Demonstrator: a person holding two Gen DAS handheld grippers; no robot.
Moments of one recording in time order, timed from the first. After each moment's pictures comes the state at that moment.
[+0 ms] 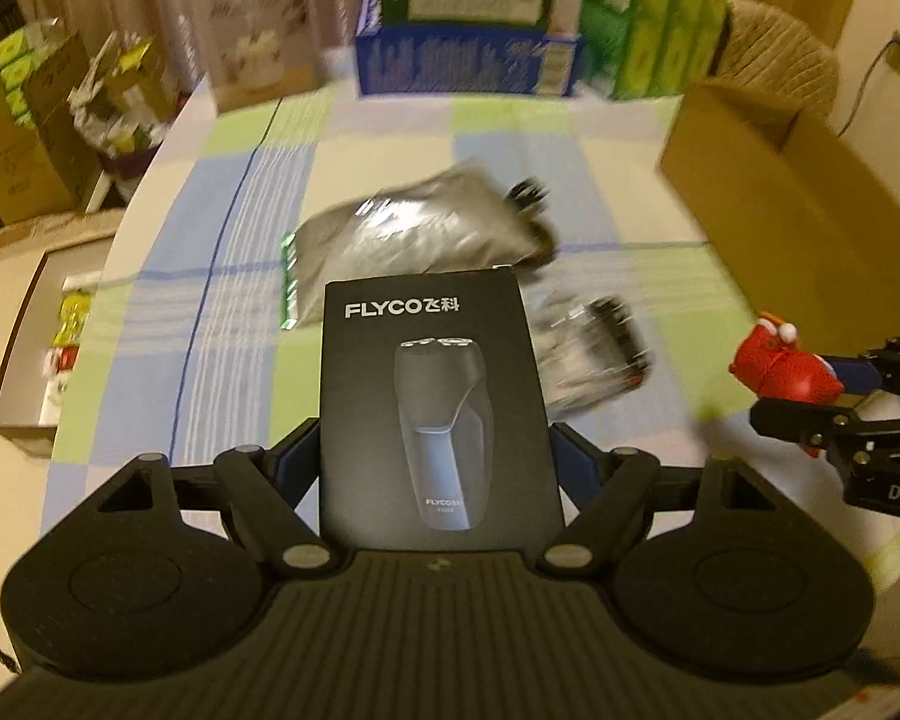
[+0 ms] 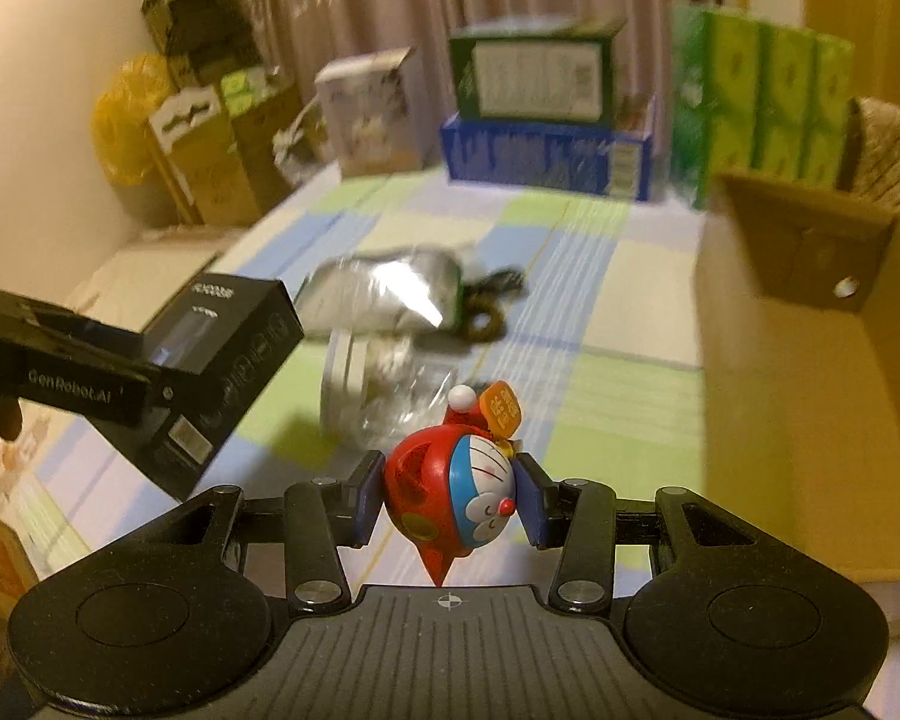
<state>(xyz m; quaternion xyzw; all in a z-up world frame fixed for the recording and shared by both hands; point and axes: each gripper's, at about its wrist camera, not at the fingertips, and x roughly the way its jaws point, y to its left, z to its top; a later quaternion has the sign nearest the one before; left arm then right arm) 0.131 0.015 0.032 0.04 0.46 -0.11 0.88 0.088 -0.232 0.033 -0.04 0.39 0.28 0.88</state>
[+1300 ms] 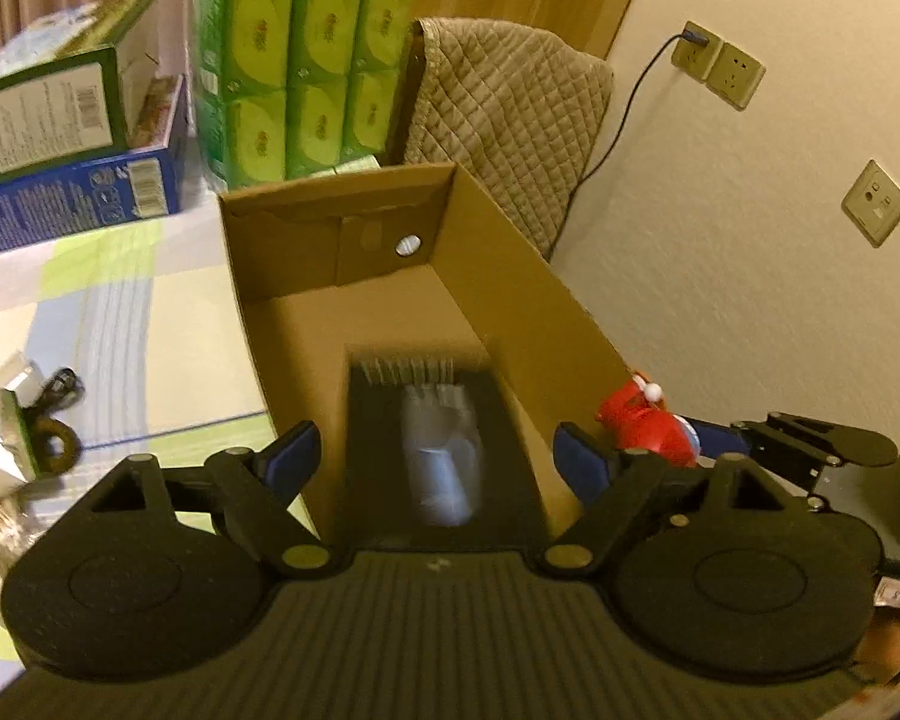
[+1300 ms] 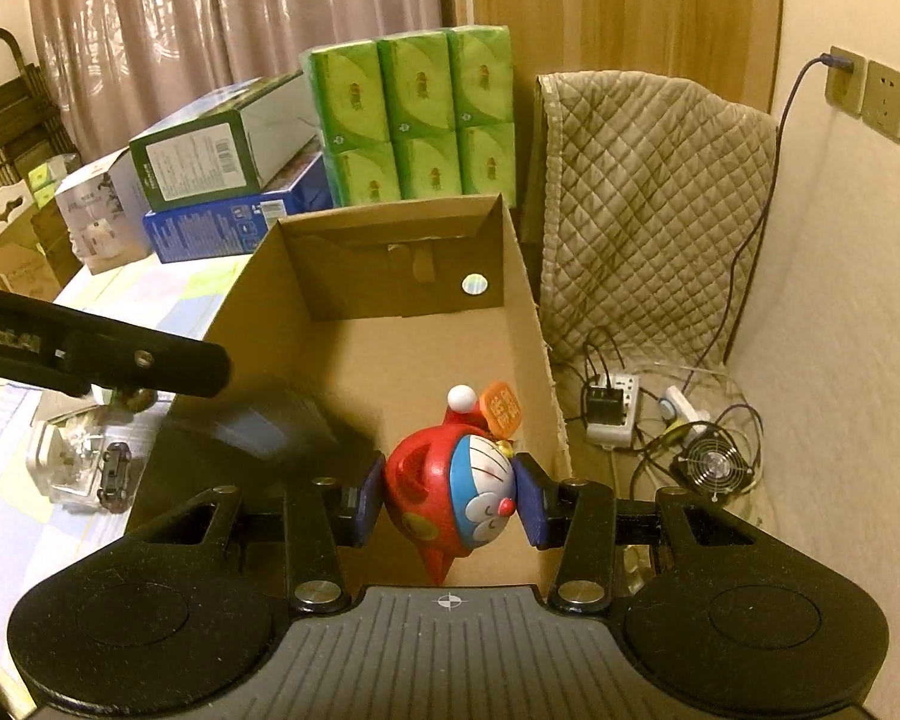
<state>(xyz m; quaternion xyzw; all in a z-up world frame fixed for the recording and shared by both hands) 0.177 -0.291 0.078 0.01 0.44 -0.28 0.86 0.150 -0.466 0.056 0.00 0.39 0.13 0.91</state>
